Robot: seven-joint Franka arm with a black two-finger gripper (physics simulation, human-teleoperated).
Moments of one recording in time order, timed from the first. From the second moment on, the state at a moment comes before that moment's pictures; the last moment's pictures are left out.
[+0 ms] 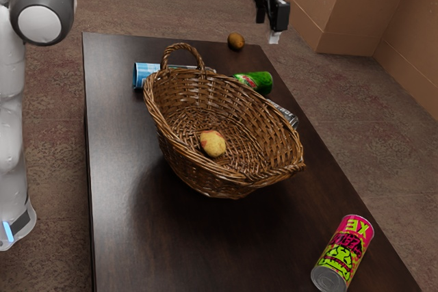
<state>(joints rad) 0.03 0.13 -0.15 -1.11 0.06 1.38 -0.03</state>
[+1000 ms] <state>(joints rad) -0.02 -0.26 -0.14 -2.06 -0.10 1.80 -0.03</state>
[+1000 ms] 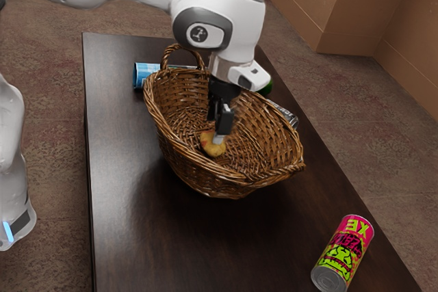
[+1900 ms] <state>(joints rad) -0.02 -0.20 -0.12 -2.10 -0.12 1.85 -0.03</state>
